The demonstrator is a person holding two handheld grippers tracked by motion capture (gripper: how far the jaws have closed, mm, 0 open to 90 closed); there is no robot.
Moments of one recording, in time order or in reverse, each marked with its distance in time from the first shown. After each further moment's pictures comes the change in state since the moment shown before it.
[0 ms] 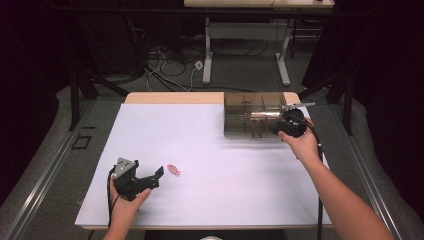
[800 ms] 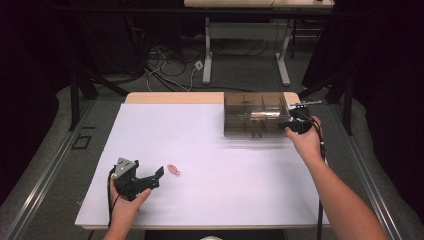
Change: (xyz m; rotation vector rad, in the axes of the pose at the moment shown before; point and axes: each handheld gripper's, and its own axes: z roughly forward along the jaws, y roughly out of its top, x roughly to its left) left arm 0.000 0.000 0.000 0.001 0.000 -0.003; right arm -0.025 0.000 0.005 0.058 -0.119 0.146
